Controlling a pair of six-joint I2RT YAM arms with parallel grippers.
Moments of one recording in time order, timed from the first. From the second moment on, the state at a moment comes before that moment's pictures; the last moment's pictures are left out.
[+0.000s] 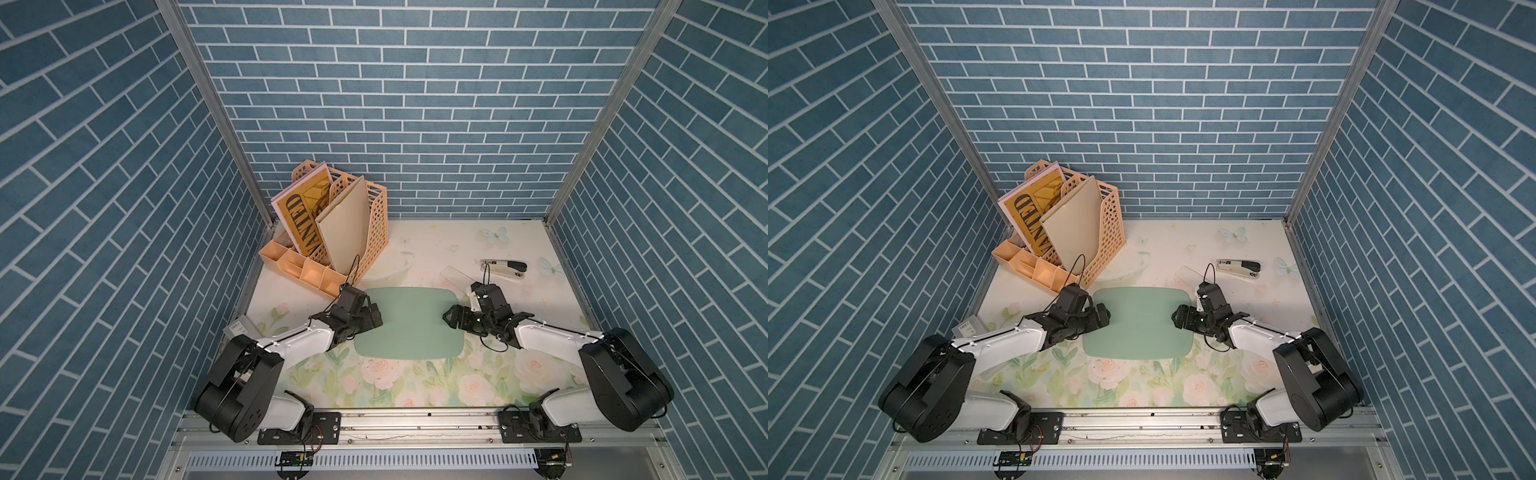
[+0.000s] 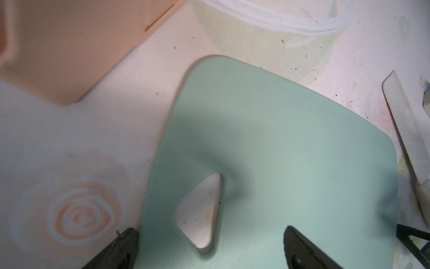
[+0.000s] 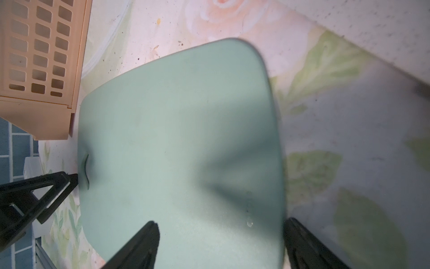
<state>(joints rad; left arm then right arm) -0.52 1.39 0.57 -0.12 -0.01 -0.78 0.54 1.41 0.55 -0.02 -0.25 0.69</state>
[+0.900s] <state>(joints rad) -0.57 1.44 0.64 -0.22 -0.05 -0.79 0.54 1.41 0.54 -0.02 -0.23 0.69</state>
